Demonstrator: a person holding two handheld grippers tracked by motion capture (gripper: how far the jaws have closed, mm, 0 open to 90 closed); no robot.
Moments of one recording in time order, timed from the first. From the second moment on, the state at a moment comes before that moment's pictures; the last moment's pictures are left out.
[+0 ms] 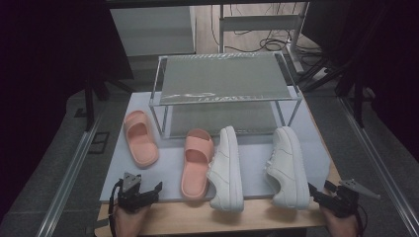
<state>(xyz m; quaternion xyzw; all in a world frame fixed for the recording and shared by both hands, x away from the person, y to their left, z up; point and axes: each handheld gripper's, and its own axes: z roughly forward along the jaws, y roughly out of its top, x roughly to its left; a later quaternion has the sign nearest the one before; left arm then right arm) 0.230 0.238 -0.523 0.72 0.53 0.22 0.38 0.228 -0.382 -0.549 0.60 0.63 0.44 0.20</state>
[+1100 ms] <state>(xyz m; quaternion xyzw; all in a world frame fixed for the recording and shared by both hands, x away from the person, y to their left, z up) 0.298 0.251 -0.491 0.72 0.52 0.24 0.39 0.228 -0.382 -0.549 0.60 0.63 0.44 0.20</state>
